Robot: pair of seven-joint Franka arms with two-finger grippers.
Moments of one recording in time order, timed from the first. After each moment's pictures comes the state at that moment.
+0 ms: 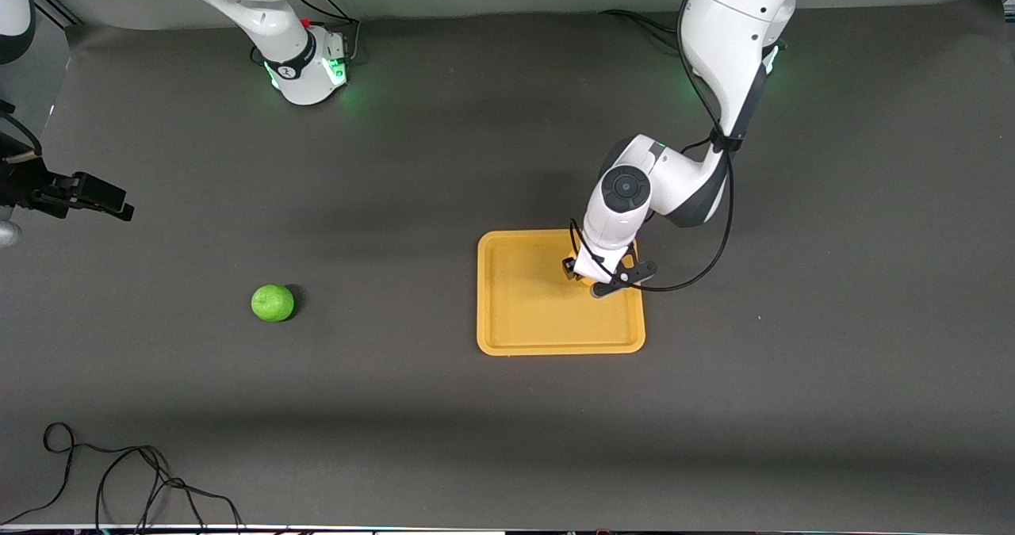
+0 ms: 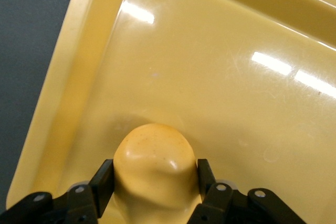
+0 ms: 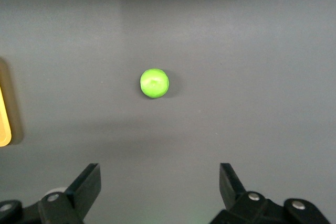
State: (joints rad) left arm -0.64 0.55 0.02 -1.93 -0.06 2.54 -0.99; right arm -0.12 0.05 0.07 -1.56 -0.01 1.56 0.03
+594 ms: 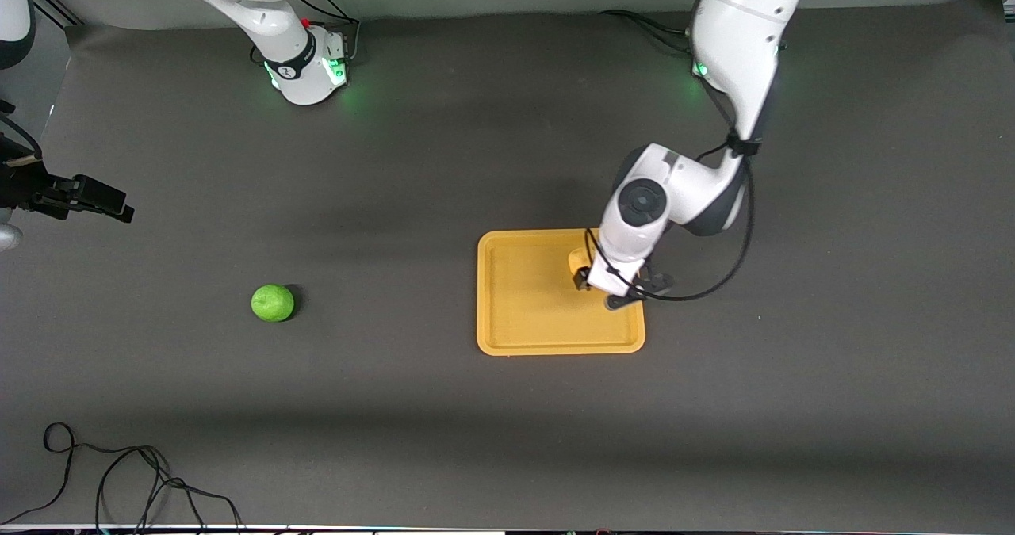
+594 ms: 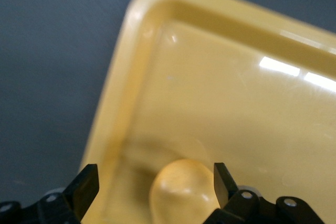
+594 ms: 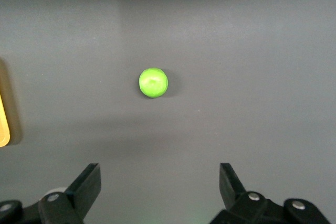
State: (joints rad) left arm -0.59 0.52 0.06 -1.84 -0.06 2.34 -0.83; right arm -0.13 0.05 0.07 -1.56 -0.01 1.56 0.03
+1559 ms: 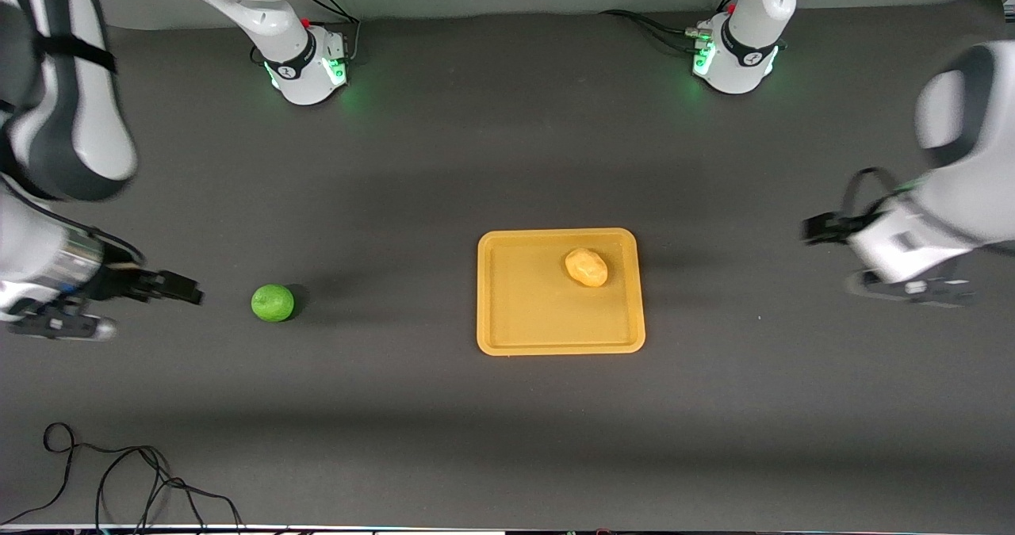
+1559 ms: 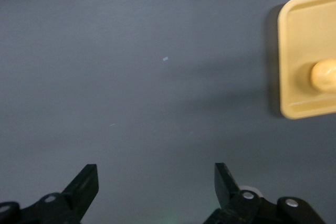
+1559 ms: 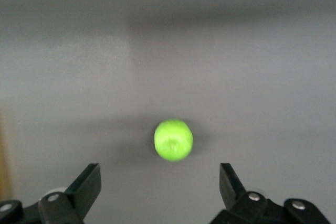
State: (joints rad) left arm -0.10 0.20 0.08 -1.53 0.02 1.56 0.15; right arm -0.11 0.26 0.08 -1.76 0.06 2.06 0.03
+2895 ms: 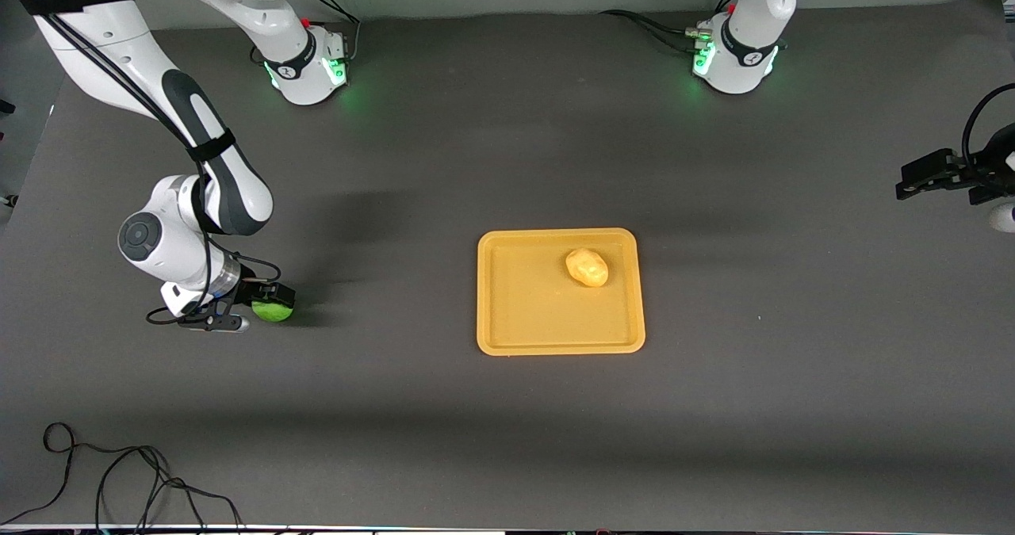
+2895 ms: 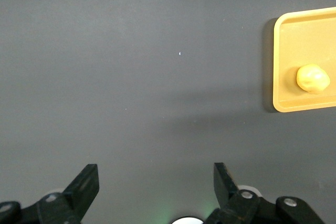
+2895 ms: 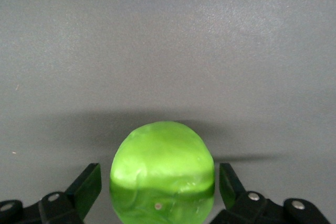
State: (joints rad) left arm -0.02 0.08 0.07 -1.51 -0.02 1.48 0.14; right arm -0.06 0.44 0.06 -2.14 0.06 2.61 0.03
